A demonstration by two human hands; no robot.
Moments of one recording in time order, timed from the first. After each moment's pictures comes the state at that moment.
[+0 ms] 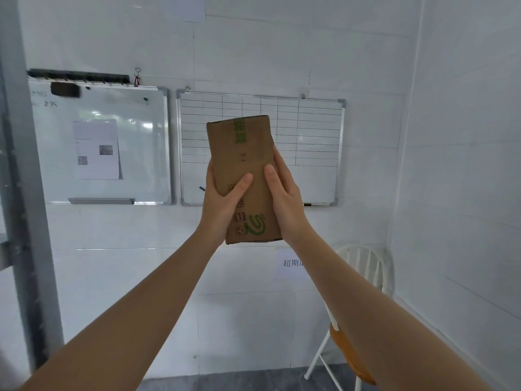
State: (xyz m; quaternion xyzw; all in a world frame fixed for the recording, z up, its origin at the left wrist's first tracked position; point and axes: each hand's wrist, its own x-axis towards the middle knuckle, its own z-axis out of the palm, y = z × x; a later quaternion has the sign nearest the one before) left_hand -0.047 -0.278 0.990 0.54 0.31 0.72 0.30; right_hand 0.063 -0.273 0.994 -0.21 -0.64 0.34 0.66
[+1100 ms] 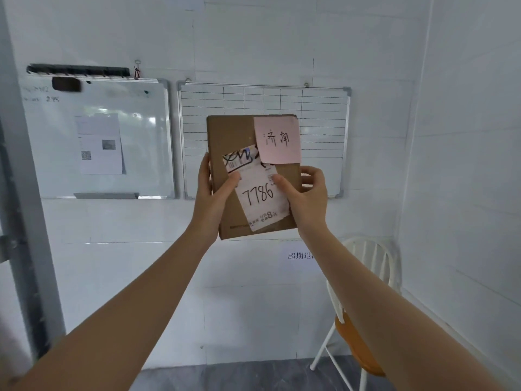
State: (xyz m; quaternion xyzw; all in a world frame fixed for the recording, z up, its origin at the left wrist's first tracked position) left_hand -0.058 -0.267 0.976 0.53 0.30 0.72 0.33; right_hand 0.096 -0.249 0.976 -0.33 -0.54 0.27 0.72
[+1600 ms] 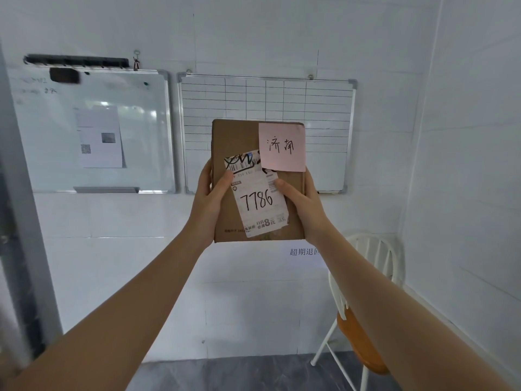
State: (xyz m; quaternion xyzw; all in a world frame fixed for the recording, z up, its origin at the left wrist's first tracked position) left_hand -0.067 -0.252 0.964 0.53 0.33 0.69 0.37; right_hand 0.103 -0.227 0.961 -0.23 -0.59 0.47 0.62
